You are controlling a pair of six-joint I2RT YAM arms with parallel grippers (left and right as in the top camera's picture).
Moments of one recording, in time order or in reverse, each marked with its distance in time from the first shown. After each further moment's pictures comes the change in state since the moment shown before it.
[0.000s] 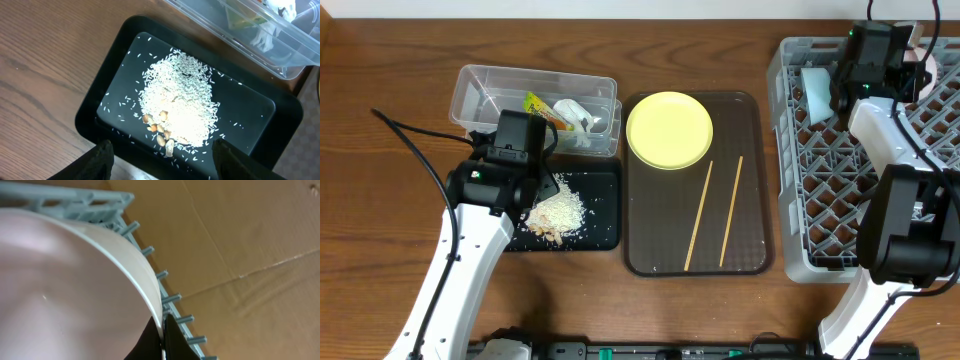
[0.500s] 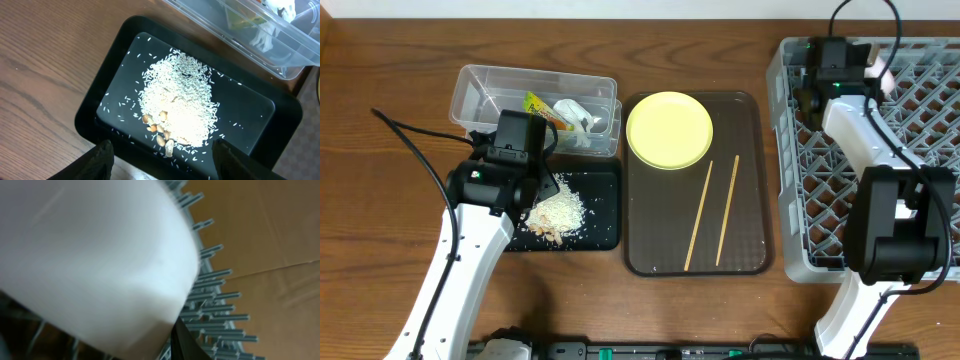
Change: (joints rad) left arm 0.000 0.000 0.000 0.001 0.001 0.000; right arm 0.119 0.002 0.005 -0.340 -0.121 0.275
